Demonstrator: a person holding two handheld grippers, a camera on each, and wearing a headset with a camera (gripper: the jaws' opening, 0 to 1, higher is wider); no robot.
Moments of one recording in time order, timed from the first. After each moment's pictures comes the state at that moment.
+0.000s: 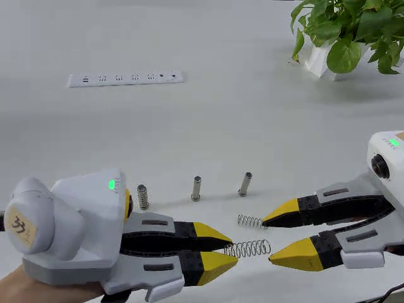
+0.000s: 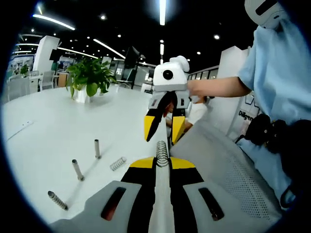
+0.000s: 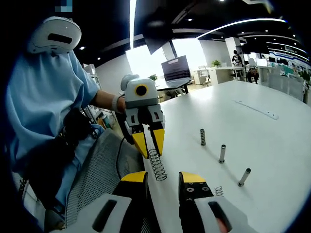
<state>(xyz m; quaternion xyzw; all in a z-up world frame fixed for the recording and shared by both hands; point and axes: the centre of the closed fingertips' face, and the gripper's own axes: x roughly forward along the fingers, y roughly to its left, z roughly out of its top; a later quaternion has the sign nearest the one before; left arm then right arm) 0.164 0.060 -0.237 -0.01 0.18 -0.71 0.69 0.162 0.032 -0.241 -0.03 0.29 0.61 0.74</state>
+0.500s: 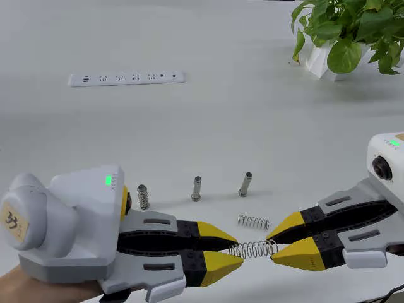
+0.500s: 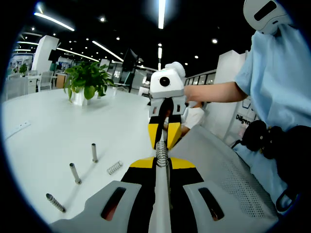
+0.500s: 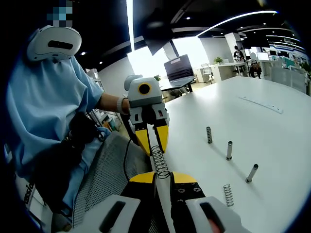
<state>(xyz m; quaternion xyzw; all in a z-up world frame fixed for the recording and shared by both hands) 0.162 0.057 -0.227 -0.03 0.17 -0.71 0.68 0.155 0.035 -0.239 0.00 0.31 0.62 0.72</state>
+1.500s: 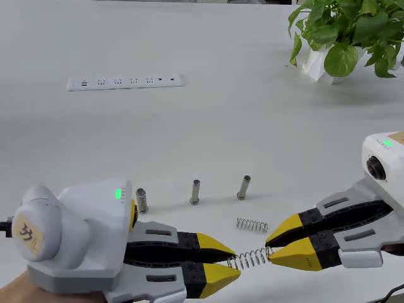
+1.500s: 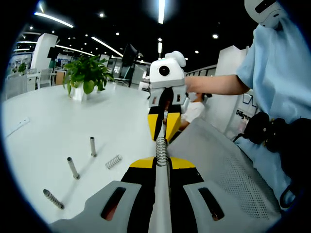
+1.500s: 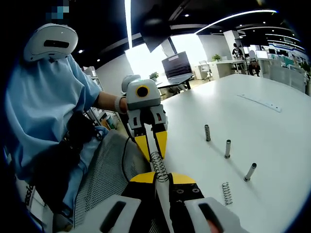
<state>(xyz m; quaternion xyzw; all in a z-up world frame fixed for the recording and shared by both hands) 0.157 0.058 -0.241 -0.01 0.19 -0.71 0.68 0.153 0.036 -0.239 -0.01 0.32 0.61 0.72</state>
